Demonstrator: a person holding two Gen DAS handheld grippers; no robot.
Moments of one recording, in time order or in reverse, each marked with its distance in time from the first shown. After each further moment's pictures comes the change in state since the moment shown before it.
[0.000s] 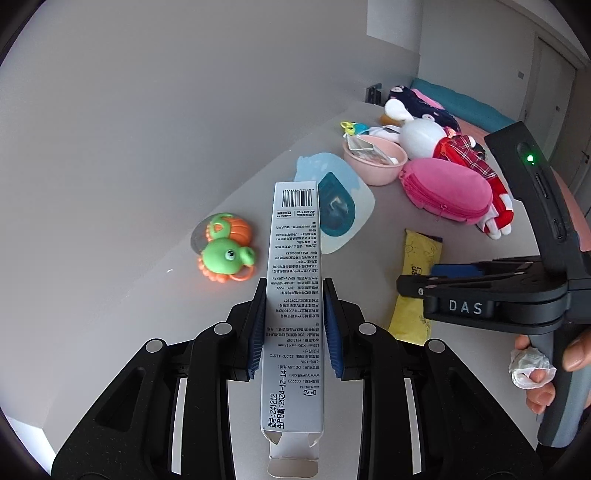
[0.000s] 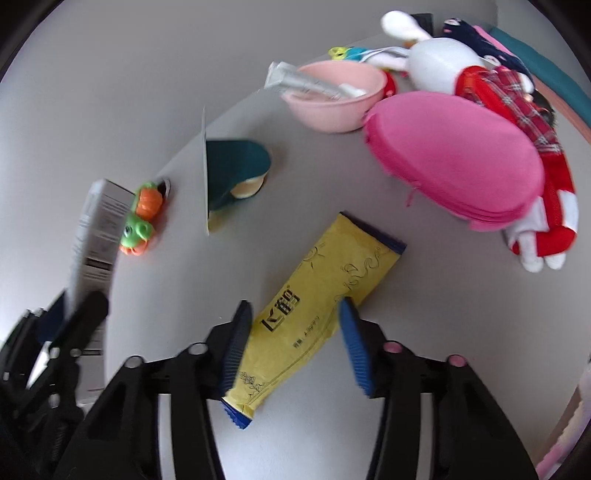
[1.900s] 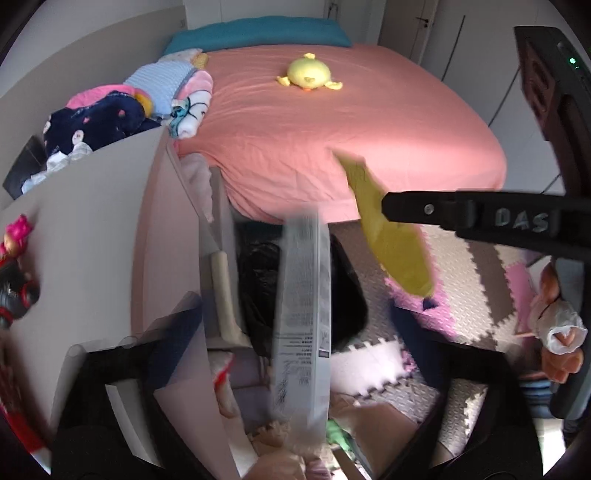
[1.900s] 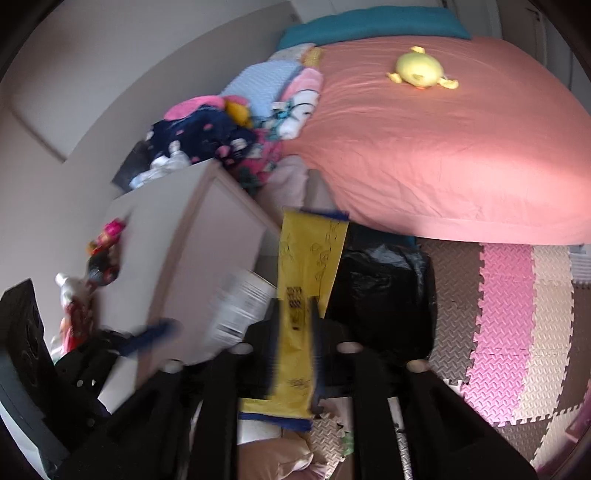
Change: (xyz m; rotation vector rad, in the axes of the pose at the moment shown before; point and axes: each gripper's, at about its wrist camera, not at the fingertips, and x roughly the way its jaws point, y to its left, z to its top) left arm 0.148 -0.568 0.123 0.583 0.176 -0.488; right arm -0.160 -0.573 -0.068 0.617 -0.279 -0.092
